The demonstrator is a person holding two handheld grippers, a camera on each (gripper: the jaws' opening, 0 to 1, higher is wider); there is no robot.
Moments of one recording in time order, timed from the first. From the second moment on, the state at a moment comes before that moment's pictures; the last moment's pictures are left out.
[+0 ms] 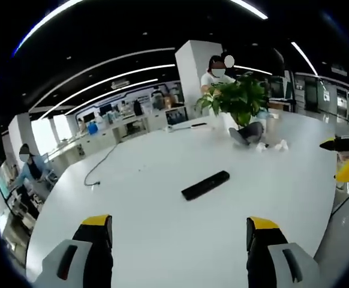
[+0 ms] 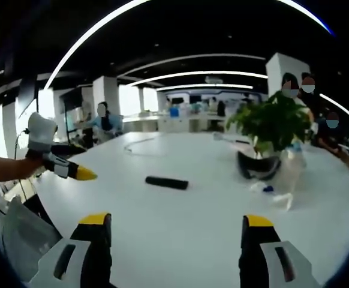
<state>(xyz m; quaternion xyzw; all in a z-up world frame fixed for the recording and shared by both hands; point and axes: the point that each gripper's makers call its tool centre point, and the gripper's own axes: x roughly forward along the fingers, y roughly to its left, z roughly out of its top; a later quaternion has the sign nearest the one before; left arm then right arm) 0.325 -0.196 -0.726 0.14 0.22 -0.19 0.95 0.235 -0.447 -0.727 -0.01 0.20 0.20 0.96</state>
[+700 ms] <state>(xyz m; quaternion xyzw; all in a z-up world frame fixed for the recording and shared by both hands) 0.402 -0.252 -0.736 0.22 0.23 -0.29 0.90 0.238 -0.448 -0.734 -0.02 0.22 0.19 0.96</state>
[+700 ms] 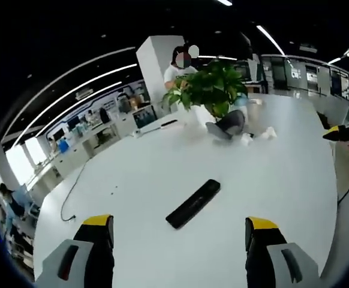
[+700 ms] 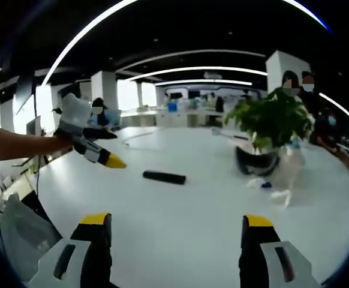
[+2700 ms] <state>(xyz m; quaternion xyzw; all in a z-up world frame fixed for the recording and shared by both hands) 0.488 -0.283 -0.864 0.38 0.45 -0.48 0.64 0.240 -0.450 -0.751 -0.03 0.26 0.19 0.95</state>
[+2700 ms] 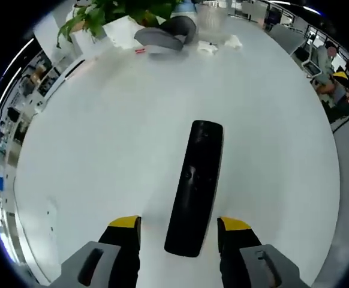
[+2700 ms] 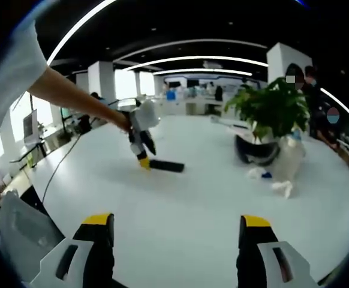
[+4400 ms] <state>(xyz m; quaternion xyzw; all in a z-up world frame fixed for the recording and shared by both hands) 0.464 -0.282 -0.867 0.38 0.48 -0.47 0.64 0.241 -0.454 -0.741 -0.02 0.24 0.18 0.95</state>
